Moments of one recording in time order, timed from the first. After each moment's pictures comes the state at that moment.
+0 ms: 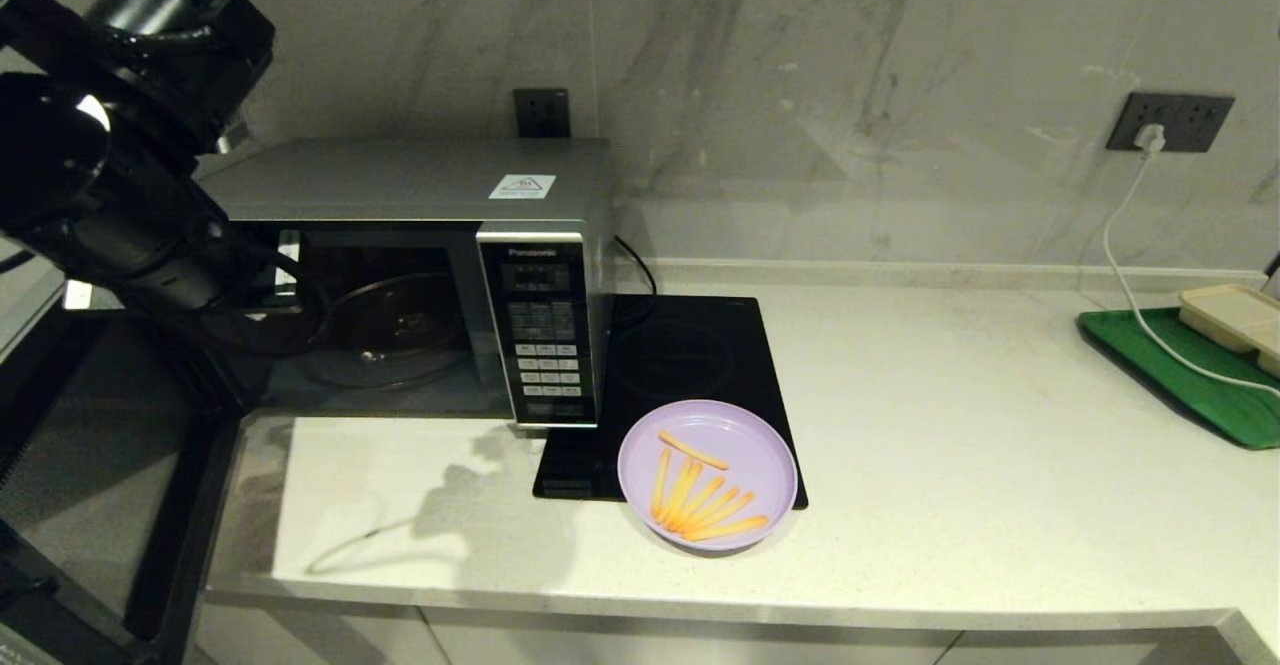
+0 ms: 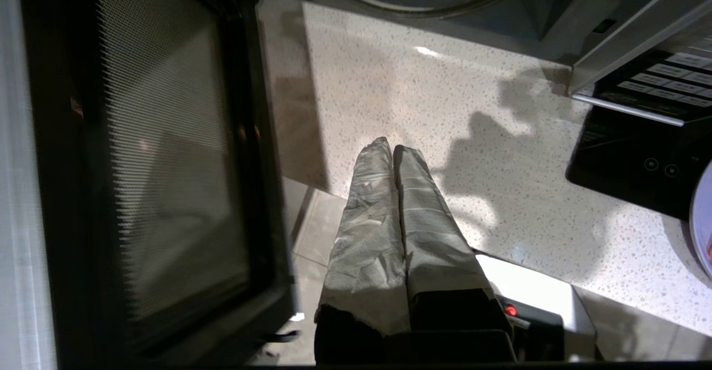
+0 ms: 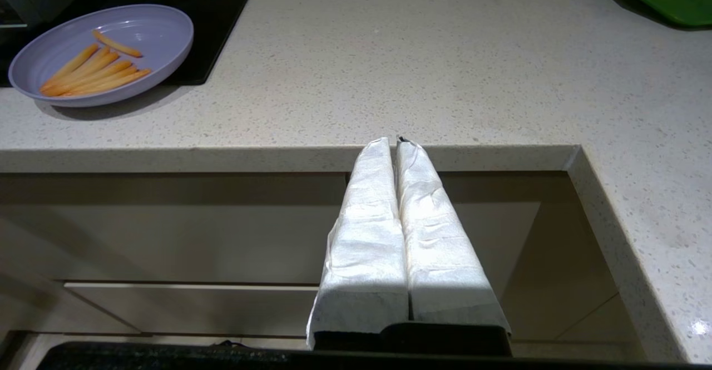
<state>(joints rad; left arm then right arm) -0.37 1.67 -1.80 1.04 0.58 -0.42 0.00 0.00 -0.07 0.16 -0.04 0.09</state>
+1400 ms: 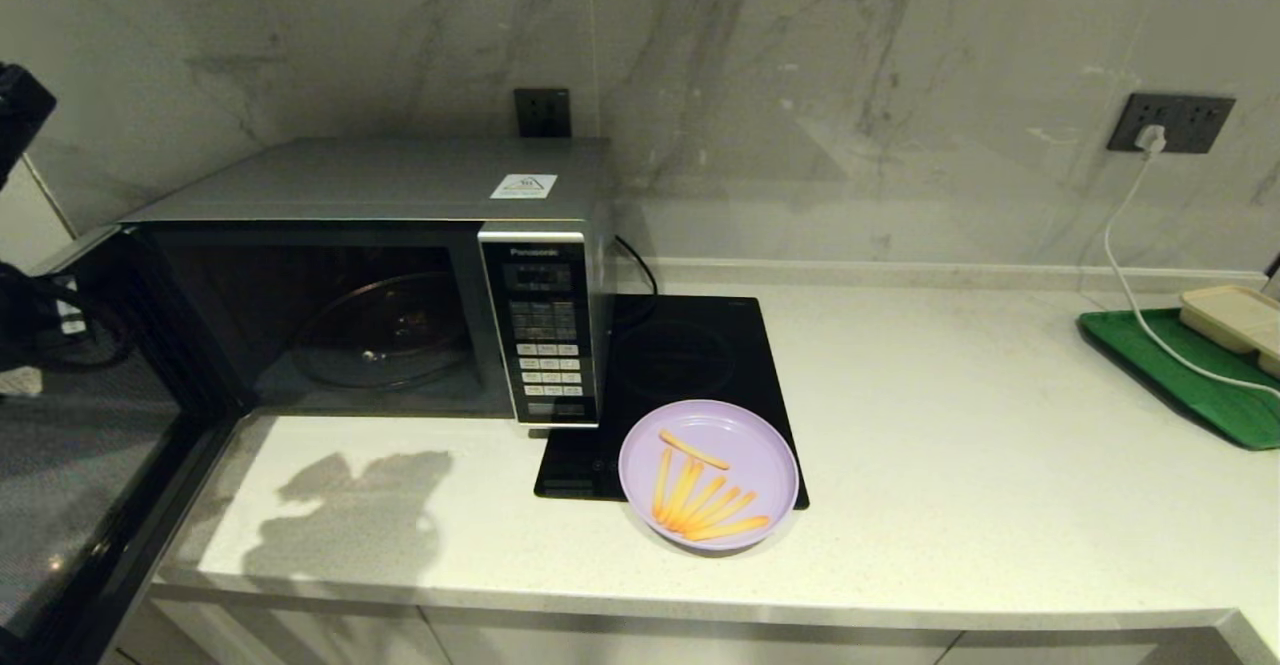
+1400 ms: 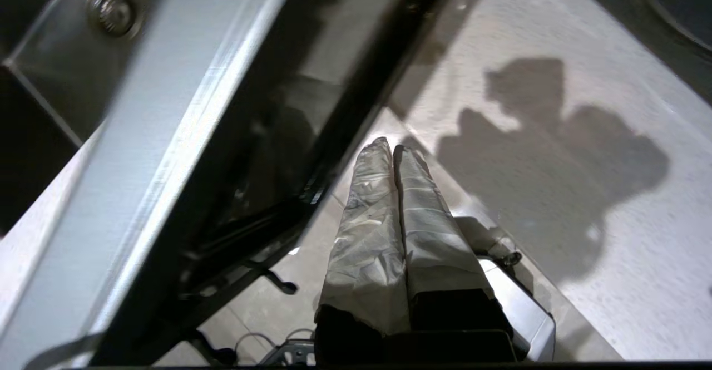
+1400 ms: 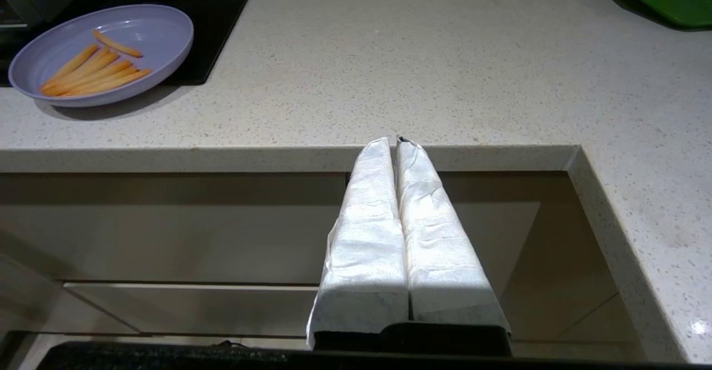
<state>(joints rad) 0.11 1.63 -1.70 1.10 0.49 -0.50 0.00 0.00 -0.07 0.16 -0.04 0.09</state>
